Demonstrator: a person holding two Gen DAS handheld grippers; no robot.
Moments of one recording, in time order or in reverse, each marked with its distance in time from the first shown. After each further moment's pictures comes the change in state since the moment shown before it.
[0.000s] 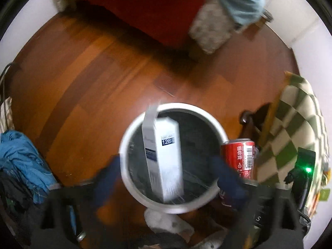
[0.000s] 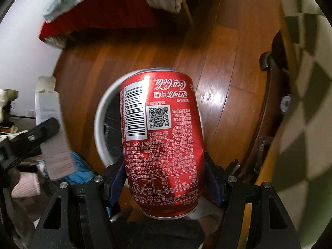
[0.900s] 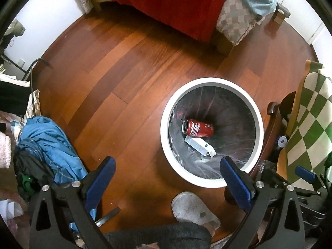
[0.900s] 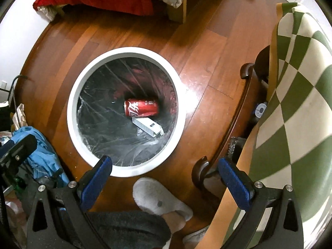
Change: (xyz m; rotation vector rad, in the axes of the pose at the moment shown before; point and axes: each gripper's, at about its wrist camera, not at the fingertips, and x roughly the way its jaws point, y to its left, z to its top) left arm -0.030 0.034 -0.066 0.002 -0.027 0.193; right arm -0.025 0.009 -0.037 -0.140 -0.032 -0.248
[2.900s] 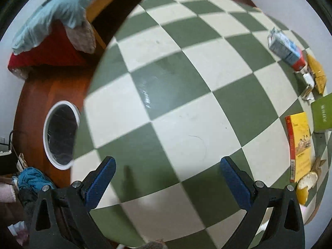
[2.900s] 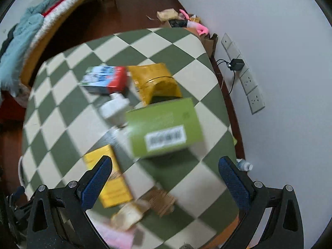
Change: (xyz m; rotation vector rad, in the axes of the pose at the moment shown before) left arm -0.086 -0.437 -0.132 0.476 0.026 -0.066; right arm -0.231 -0.577 -0.180 0.600 -0.172 -0.219
